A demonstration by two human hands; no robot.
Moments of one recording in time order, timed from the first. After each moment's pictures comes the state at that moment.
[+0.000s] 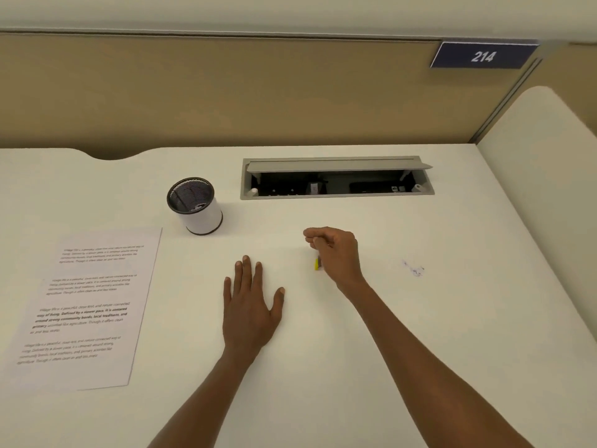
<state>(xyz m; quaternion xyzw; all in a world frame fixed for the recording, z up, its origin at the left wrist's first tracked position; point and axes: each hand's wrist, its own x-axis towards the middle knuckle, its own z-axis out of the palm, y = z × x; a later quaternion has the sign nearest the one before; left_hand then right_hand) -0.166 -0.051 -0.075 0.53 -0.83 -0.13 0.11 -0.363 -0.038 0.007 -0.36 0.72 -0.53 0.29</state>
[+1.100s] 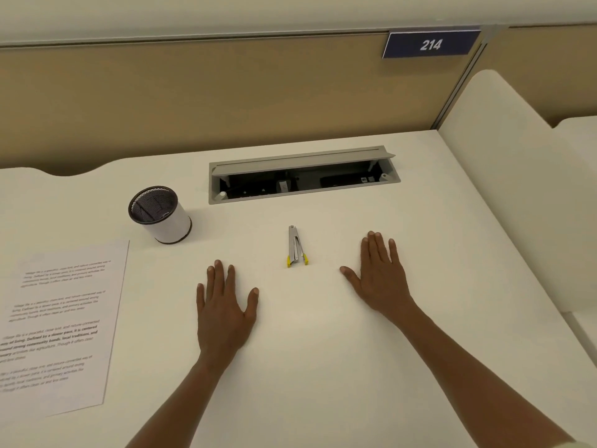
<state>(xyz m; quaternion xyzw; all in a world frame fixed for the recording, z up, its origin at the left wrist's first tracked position) -0.166 -0.050 -0.074 0.53 -0.83 -0.14 0.12 -0.465 0.076 -0.054 -0.51 0.86 0.03 0.00</state>
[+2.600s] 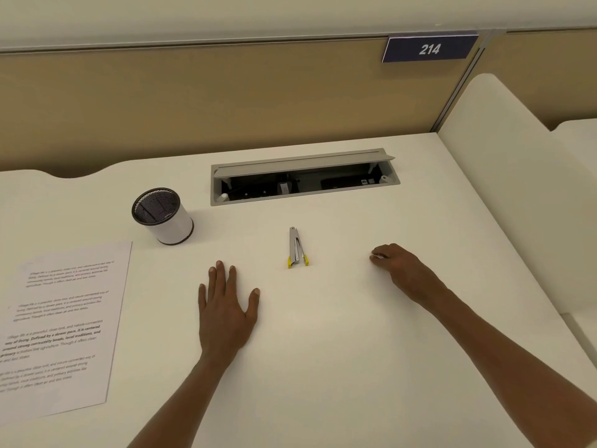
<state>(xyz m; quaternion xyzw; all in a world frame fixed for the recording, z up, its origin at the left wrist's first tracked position) -0.166 -0.050 -0.074 0.53 -0.83 -0.14 0.12 -0.511 0.100 -0.009 -0.52 0.82 -0.15 0.21</state>
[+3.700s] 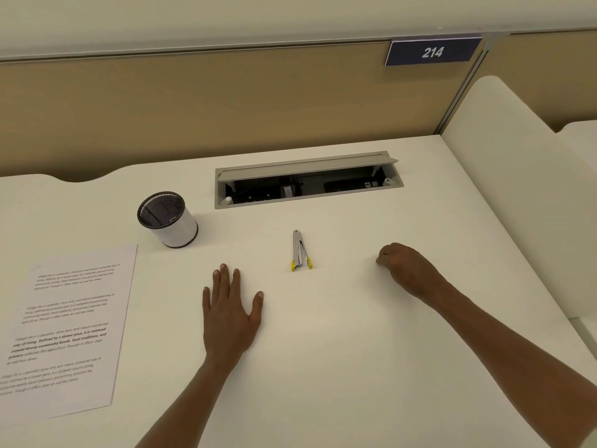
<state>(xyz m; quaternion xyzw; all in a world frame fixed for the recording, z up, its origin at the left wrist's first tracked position) -0.166 -0.050 -0.074 0.53 -0.83 -0.14 0.12 -0.519 0.082 -0.008 -0.52 0.83 -0.05 0.20</state>
